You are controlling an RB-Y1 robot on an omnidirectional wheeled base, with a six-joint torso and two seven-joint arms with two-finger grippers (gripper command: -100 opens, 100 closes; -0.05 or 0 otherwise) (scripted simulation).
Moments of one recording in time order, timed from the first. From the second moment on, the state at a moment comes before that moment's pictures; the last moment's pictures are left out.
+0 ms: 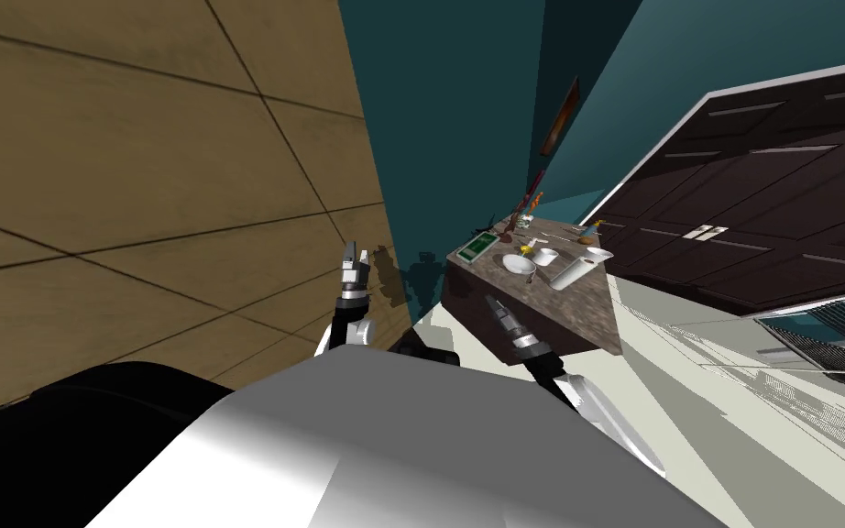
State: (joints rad) left arm 0.47 -0.05 -0.02 -2.21 -0.07 -0.52 -0.11; right arm 0.56 -0.48 0.03 -1.98 0.68 -0.39 -0.31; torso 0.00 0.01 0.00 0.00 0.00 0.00
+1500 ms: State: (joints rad) left arm 0.47 -0.05 -0.02 -2.21 -0.07 -0.52 -0.11; right arm 0.54 -0.88 0.10 -1.73 1.10 -0.31 -0.44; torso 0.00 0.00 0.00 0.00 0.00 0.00
